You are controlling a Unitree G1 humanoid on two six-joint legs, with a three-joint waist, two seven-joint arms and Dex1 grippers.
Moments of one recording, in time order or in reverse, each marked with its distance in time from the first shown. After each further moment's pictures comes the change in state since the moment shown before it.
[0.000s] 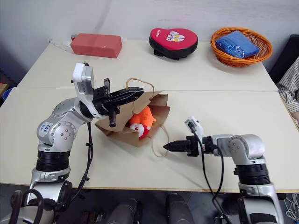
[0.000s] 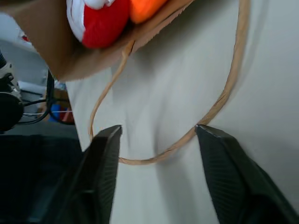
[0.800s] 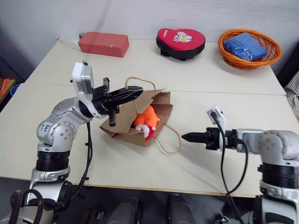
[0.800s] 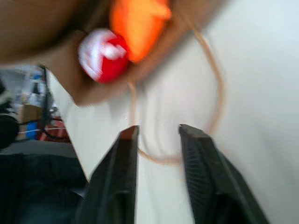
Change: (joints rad) left arm 0.000 -0.001 0.003 0.001 0.000 -0.012 0.014; right arm 0.088 -0.209 -0.253 -0.079 0.127 0.164 -0.094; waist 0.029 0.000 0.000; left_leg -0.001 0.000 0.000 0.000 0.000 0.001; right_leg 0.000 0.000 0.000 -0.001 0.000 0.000
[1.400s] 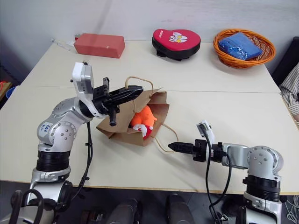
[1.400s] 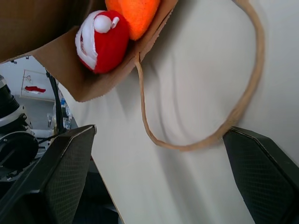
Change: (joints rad) left arm 0.000 0.001 -0.001 0.000 0.000 0.000 0.005; right arm 0.010 0.324 -0.061 0.004 0.258 0.025 -0.417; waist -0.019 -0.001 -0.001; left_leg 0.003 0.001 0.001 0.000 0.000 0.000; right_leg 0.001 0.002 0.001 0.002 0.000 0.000
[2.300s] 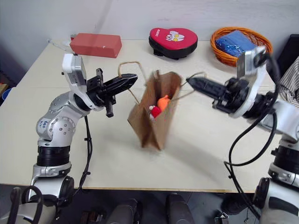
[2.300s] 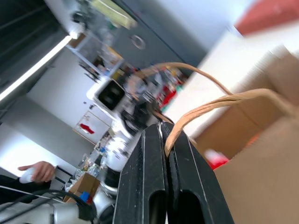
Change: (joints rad) left arm -0.055 -0.018 0.041 0.094 0.013 -0.101 0.014; right arm -0.307 -0.316 -0.035 0.087 0.794 -0.328 -0.199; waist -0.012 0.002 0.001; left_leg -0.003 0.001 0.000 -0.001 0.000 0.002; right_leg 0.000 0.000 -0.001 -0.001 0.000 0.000
